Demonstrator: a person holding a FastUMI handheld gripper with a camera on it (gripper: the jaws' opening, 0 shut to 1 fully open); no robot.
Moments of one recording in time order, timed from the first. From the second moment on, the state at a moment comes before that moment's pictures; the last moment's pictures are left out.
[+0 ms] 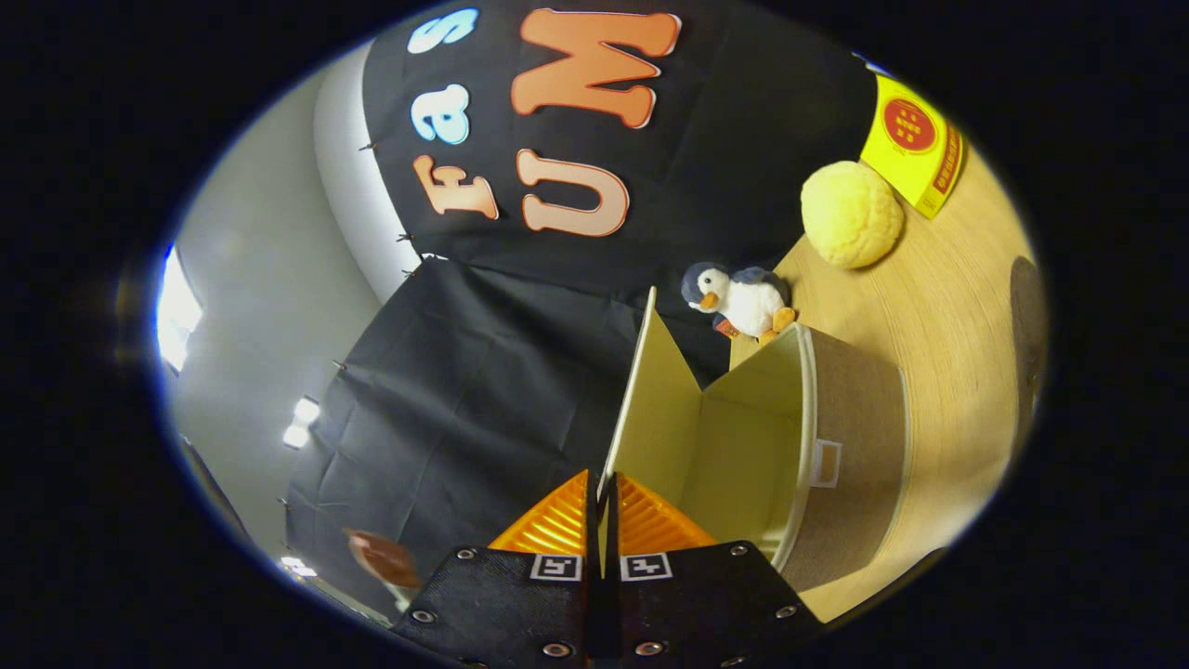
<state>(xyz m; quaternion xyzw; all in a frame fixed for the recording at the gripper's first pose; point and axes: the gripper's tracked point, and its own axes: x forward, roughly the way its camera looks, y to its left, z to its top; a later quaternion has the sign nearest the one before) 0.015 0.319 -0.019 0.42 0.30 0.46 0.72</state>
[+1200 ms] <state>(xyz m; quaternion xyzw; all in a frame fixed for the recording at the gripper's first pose) -0.036 0.530 -0.034 0.22 0.32 0.45 0.81</state>
